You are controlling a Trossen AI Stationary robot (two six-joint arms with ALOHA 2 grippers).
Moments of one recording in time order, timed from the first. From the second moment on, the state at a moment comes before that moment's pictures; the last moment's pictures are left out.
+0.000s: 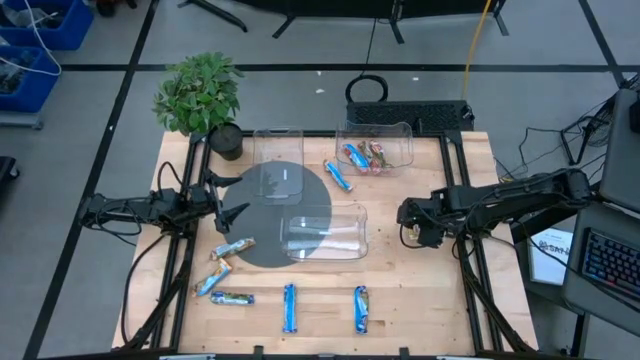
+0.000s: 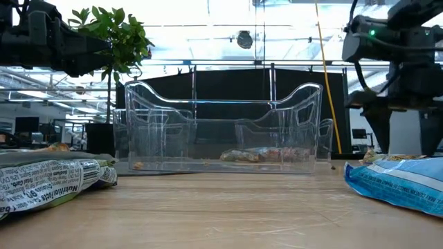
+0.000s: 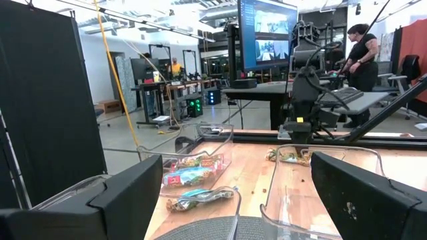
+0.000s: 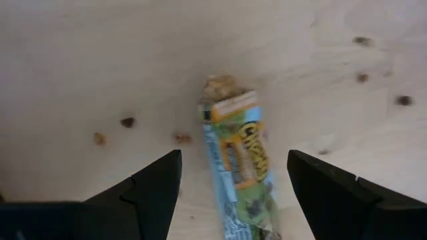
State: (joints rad) left arm -0.10 0.01 0.01 0.16 -0.39 0.13; right arm -0.02 1.08 0.51 -0.83 -0.03 -1.35
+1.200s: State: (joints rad) left arm -0.10 0.01 0.01 0.16 -0.39 0.13; right arm -0.06 1.23 0.50 -0.68 -0.11 -1.18
